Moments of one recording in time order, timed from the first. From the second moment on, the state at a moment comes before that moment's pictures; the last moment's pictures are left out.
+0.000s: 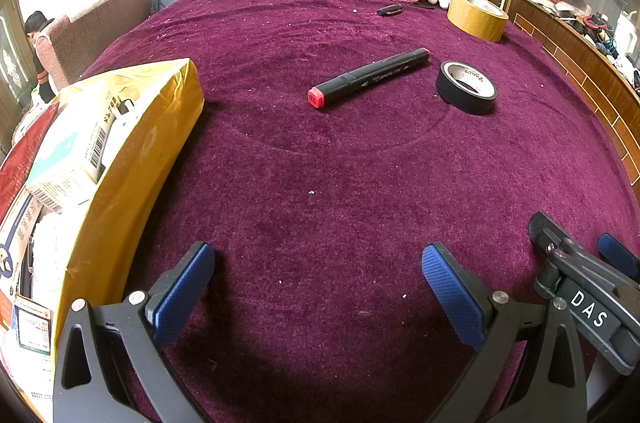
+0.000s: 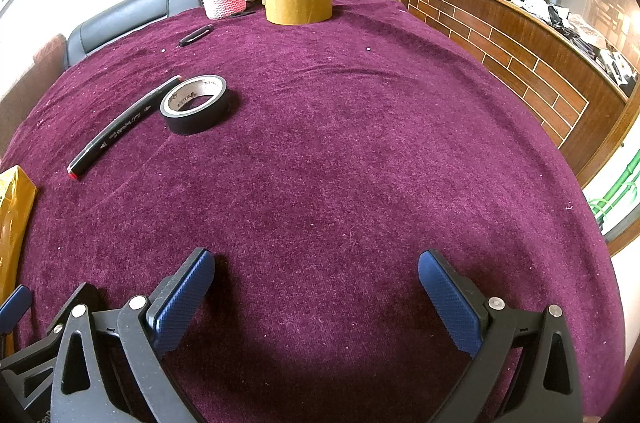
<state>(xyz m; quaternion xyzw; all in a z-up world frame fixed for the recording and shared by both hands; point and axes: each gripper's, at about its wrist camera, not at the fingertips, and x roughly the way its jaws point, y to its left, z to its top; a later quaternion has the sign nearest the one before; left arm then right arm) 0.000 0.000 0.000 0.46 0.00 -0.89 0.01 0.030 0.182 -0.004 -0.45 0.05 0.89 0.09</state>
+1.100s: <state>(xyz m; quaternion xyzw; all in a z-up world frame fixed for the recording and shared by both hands) 0.000 0.000 0.000 0.46 0.00 -0.89 0.01 0.031 0.182 -0.004 -0.45 0.05 0.89 0.09</state>
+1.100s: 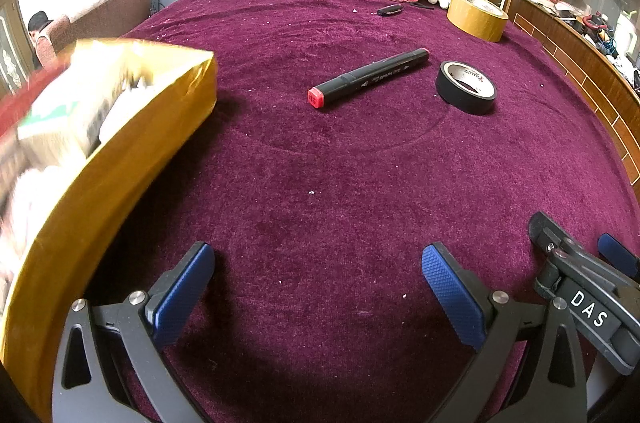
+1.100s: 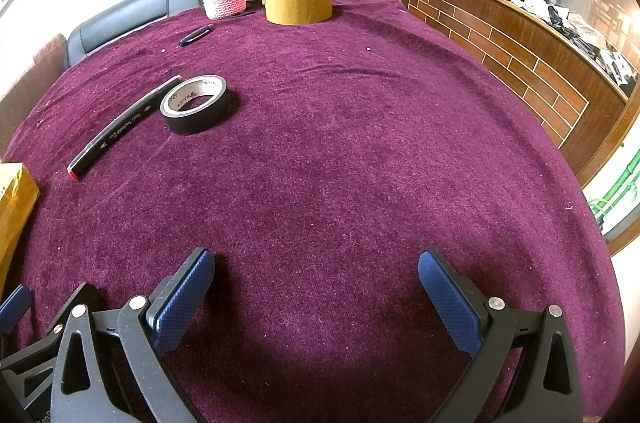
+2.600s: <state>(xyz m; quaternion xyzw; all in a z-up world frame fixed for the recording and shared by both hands) -0.015 0.015 0.003 0.46 0.00 -0.89 0.01 0.035 0.181 -0.006 -0.45 0.05 0.89 0.09</state>
